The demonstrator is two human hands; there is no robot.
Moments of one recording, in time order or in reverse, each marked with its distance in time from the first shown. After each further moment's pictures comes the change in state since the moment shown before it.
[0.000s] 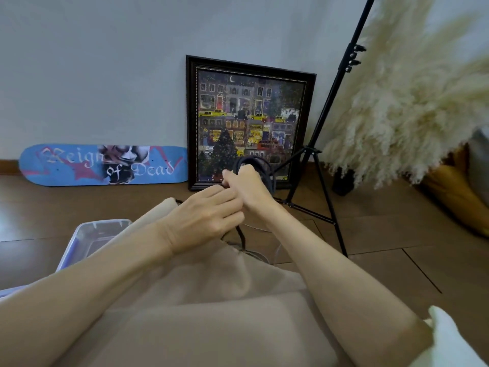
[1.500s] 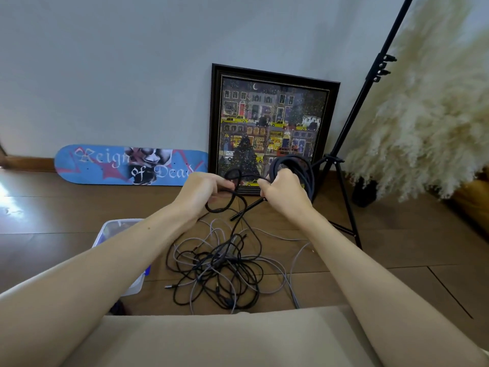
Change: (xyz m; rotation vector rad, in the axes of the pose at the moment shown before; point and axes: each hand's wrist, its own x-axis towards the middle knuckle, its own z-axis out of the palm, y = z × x) left_hand 0.001 -0.041 -0.002 -1.270 0.106 -1.738; right_hand 0.002 0.008 -0.013 -0.242 0.143 -0.081
